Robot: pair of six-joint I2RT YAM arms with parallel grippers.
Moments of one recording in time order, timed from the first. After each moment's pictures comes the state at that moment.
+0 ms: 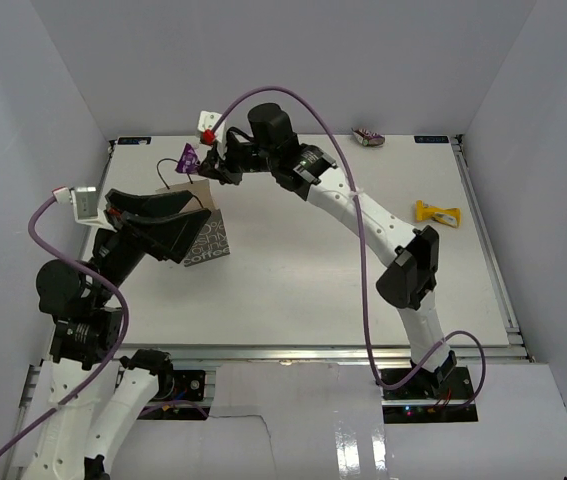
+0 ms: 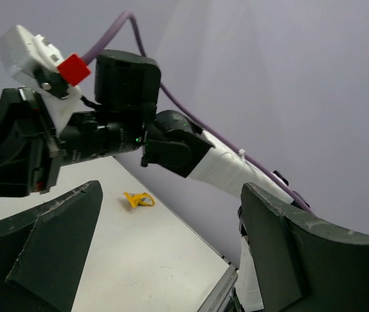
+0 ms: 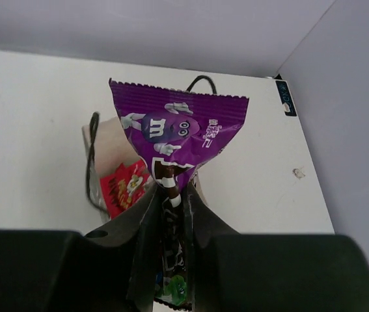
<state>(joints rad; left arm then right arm) -0.22 0.58 0.96 0.09 0.50 -0.77 0.84 2.08 2.26 -0.43 -0.57 -0.45</state>
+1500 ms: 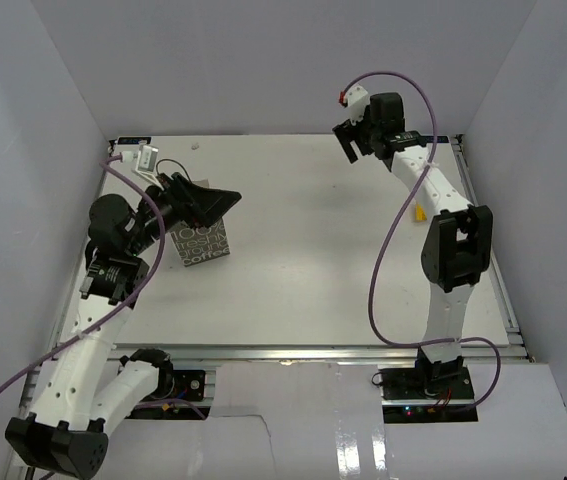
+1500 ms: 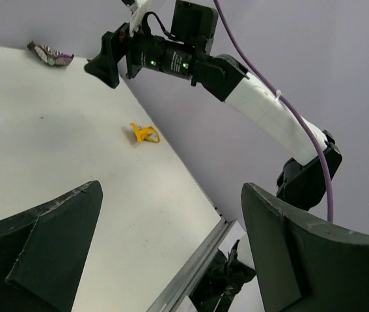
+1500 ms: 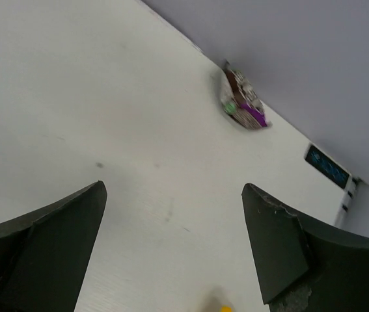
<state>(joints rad) -0.23 0.82 0.96 0.02 0.59 -0.78 0.31 1.98 1.85 -0.36 -0.11 -0.44</state>
